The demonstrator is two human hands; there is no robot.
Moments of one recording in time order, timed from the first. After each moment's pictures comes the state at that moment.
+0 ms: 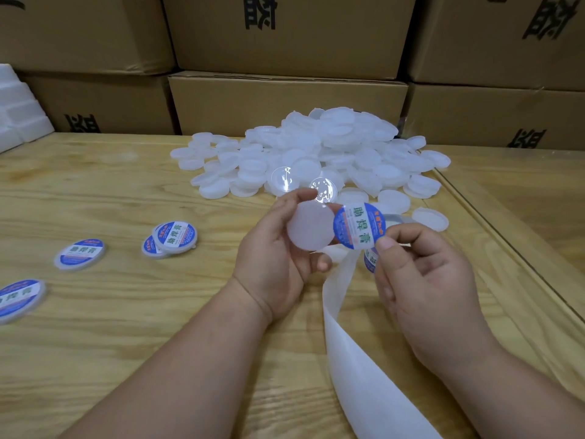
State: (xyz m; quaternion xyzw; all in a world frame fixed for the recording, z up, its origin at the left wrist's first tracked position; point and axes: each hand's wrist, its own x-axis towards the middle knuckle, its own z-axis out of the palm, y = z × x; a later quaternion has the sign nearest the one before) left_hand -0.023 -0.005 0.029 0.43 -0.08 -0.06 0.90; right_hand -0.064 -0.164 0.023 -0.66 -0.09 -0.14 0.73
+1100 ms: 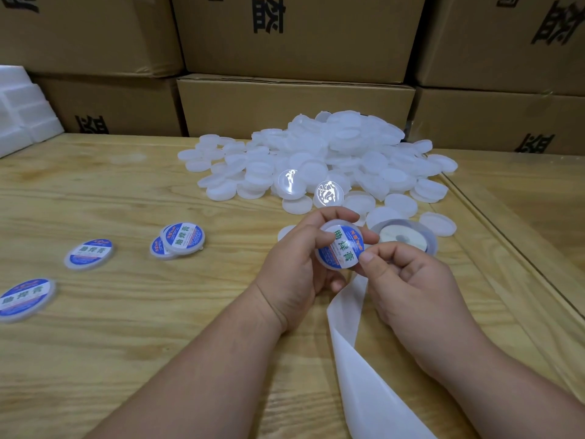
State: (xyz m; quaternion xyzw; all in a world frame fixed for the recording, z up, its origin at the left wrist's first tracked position) left_hand -0.022 -0.011 0.020 0.51 -0.13 -0.12 0.84; right_hand -0.055 -0.156 0.012 -0.69 -0.04 -0.07 0.72
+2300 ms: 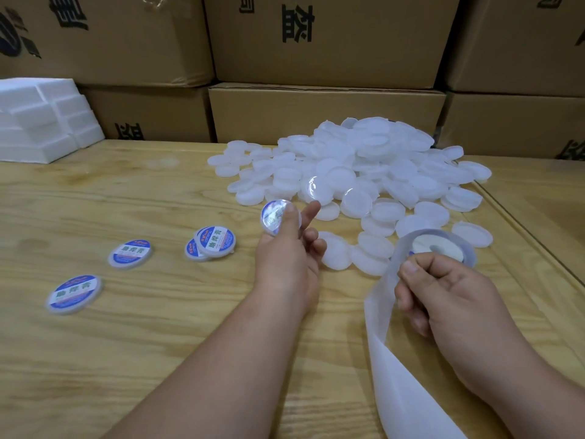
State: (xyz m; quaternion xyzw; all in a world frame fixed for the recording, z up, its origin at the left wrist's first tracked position) left_hand 0.000 0.013 0.021 0.32 0.15 0.08 0.93; right_hand -0.060 -0.163 0.019 -0.72 -0.04 -0.04 0.69
